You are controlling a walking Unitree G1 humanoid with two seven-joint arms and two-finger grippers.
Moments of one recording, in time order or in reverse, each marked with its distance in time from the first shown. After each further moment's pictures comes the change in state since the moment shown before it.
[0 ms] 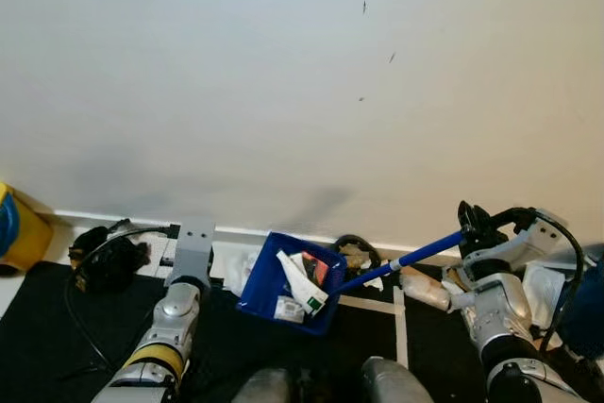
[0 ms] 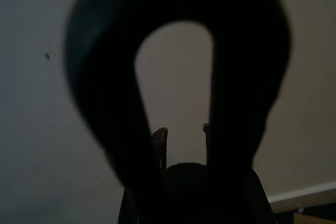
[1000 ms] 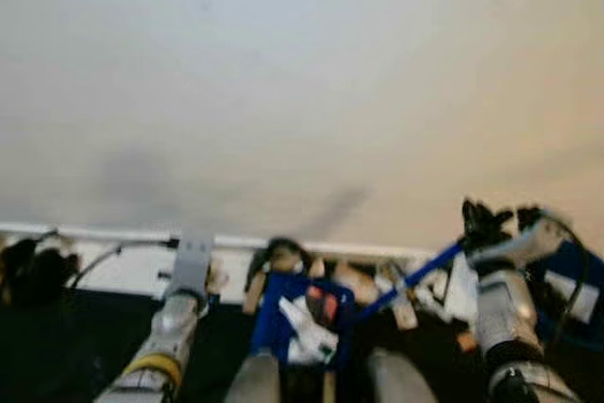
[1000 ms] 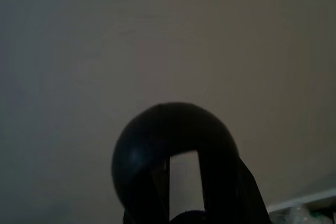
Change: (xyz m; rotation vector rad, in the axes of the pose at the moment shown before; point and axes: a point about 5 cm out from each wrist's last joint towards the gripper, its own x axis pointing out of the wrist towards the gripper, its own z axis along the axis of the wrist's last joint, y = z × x) left arm -0.004 0.000 -0.014 0.004 0.058 0.007; right arm 0.001 0.002 0.006 -0.015 -0.010 0.014
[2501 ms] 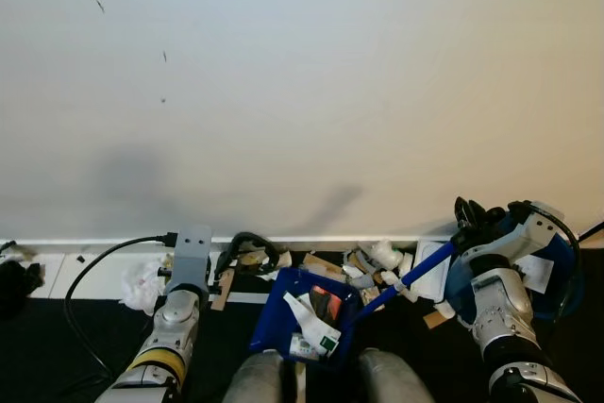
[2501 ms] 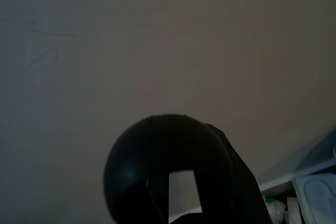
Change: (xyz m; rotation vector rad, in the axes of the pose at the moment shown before) left arm 0.001 0.001 0.002 -0.043 0.003 0.016; right arm 0.002 0.003 -0.003 -0.006 0.035 0.005
